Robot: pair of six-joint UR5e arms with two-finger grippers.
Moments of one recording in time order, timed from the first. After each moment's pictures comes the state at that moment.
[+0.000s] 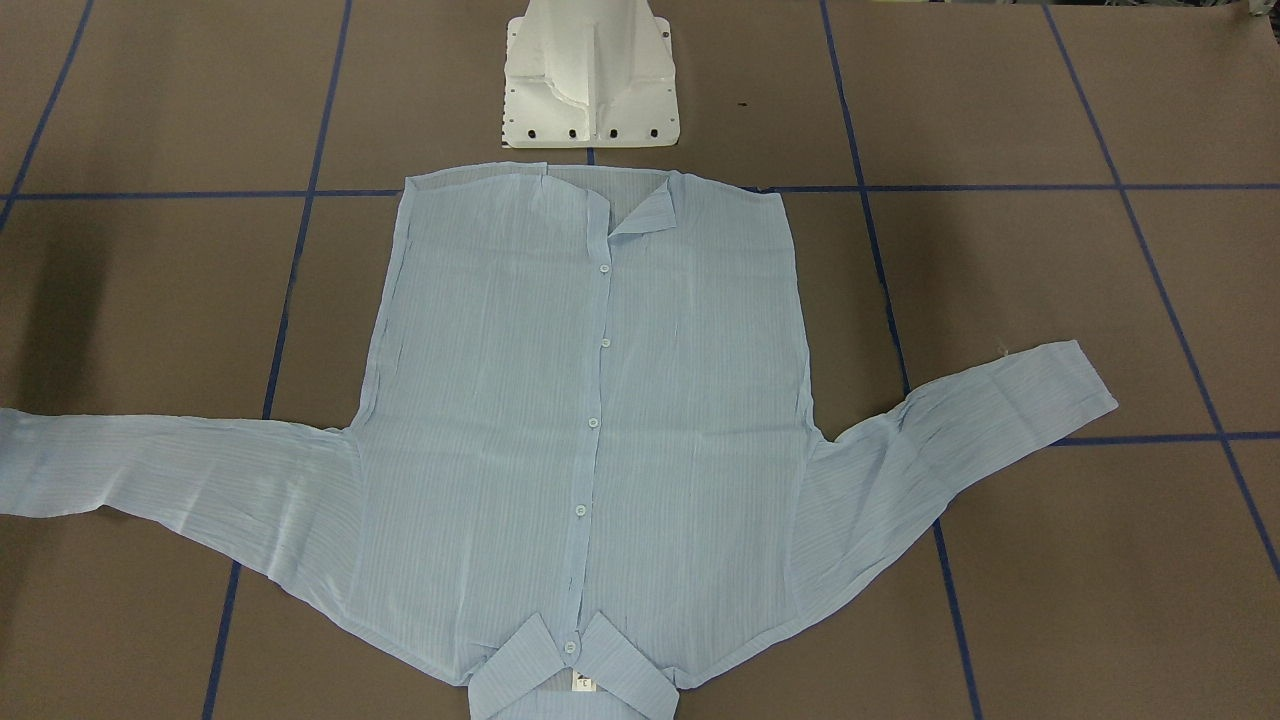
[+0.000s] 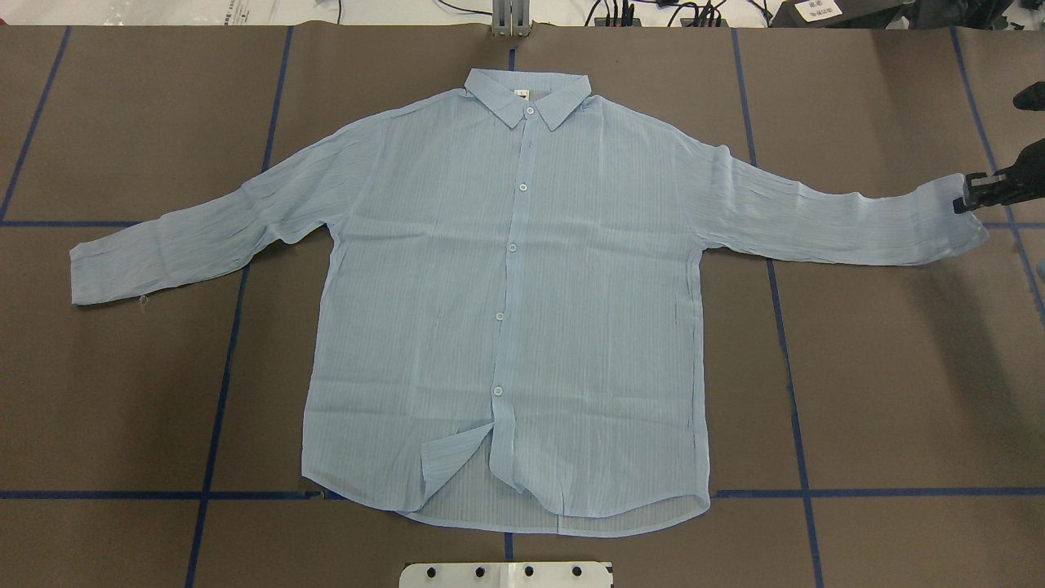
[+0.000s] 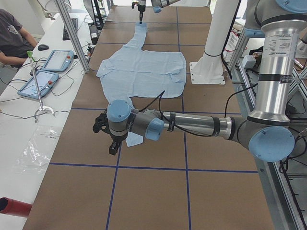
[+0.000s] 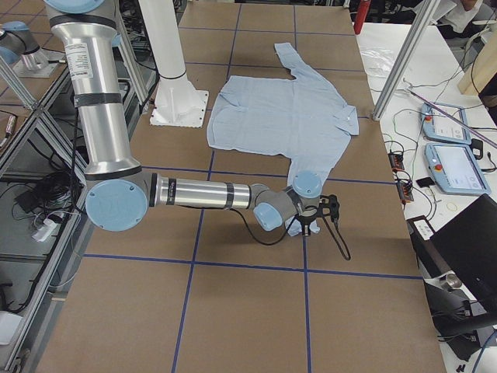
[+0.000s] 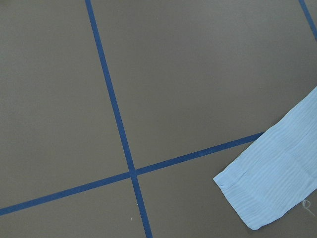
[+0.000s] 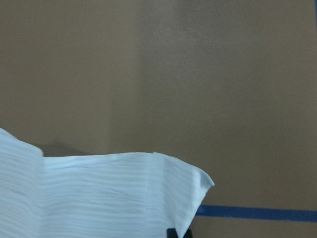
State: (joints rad) left arm -1.54 -1.62 -1.60 -1.82 -2.42 0.02; right arm 1.24 -1.43 1.36 -0.92 2.29 0.59
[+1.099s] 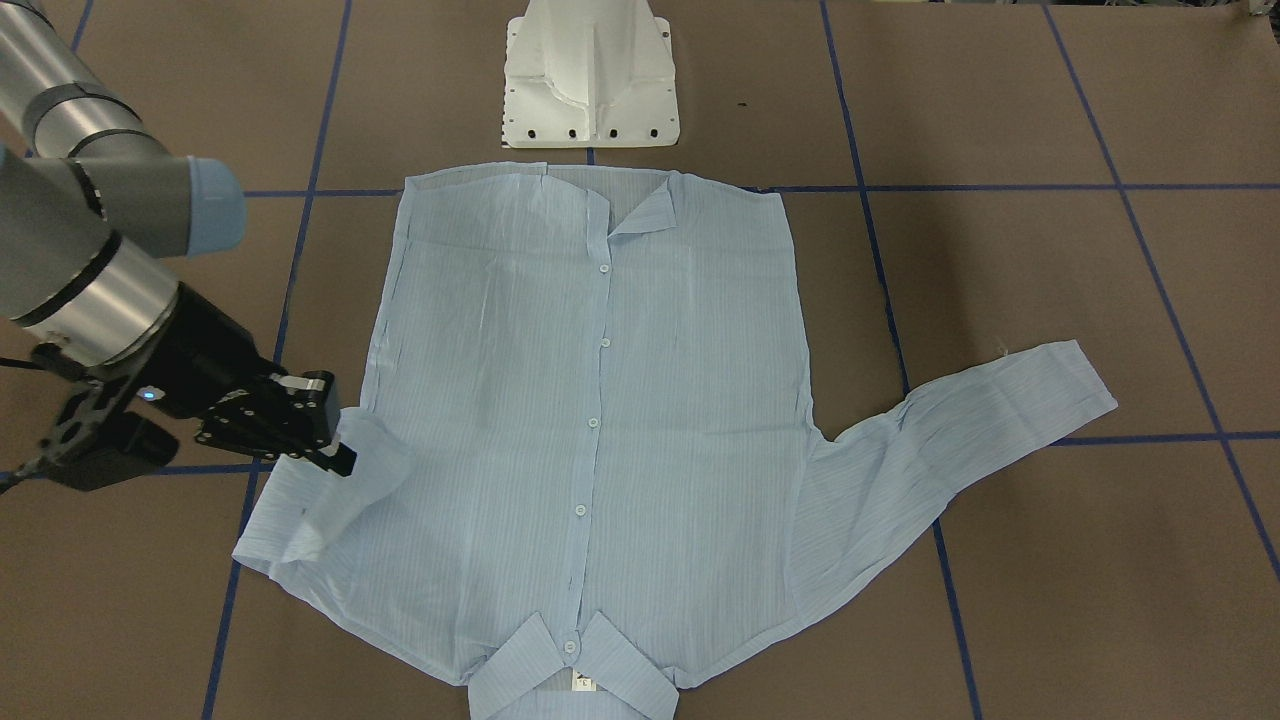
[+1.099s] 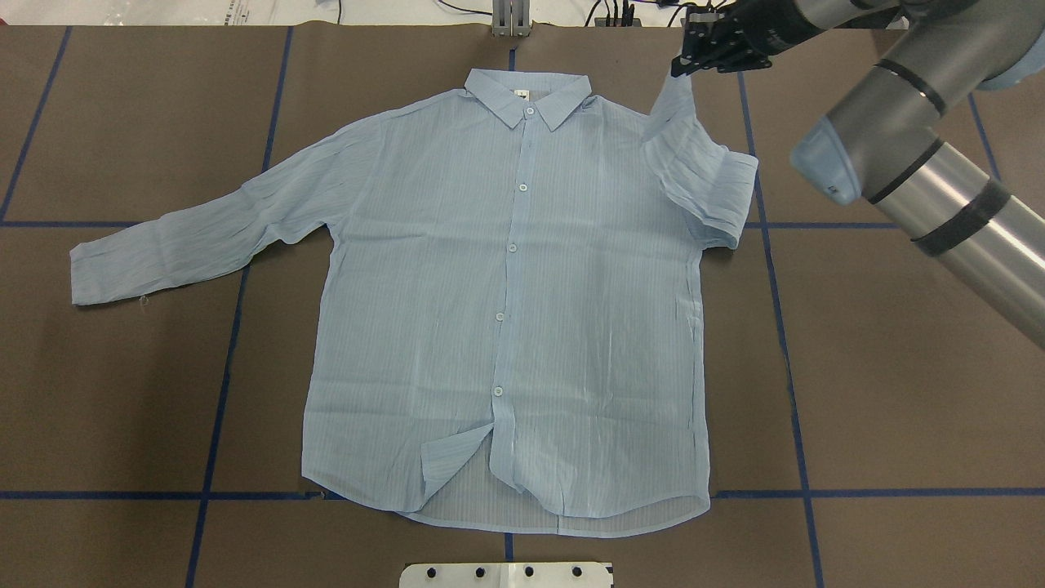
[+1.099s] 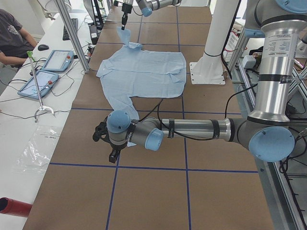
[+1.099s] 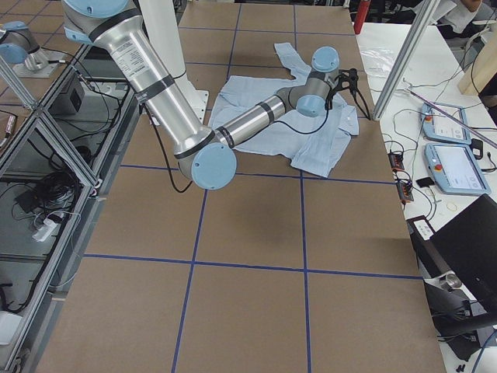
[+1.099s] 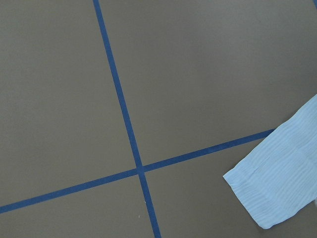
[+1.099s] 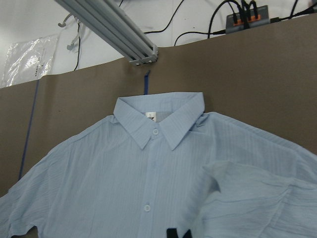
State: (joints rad) left arm -1.54 -1.62 -1.50 -1.92 -2.42 0.02; right arm 1.00 -0.91 1.48 -0.95 2.22 1.18
